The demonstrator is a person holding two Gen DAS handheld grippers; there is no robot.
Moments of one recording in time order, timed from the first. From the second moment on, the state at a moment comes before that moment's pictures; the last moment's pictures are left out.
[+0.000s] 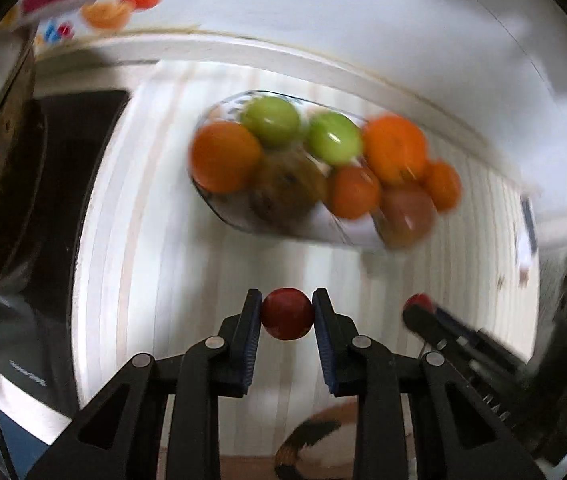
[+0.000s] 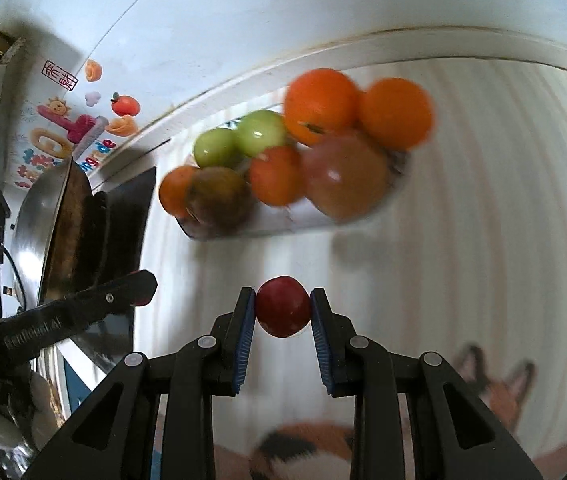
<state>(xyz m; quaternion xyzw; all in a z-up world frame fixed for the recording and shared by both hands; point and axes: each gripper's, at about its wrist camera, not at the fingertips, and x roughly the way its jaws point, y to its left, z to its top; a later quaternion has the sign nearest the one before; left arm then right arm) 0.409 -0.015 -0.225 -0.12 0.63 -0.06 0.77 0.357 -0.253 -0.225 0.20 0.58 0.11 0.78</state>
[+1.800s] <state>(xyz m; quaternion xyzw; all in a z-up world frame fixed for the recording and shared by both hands) 0.361 -0.025 -0.156 -0.01 0.55 0.04 0.83 0.344 -0.255 -0.149 0.05 0.53 0.00 0.84</state>
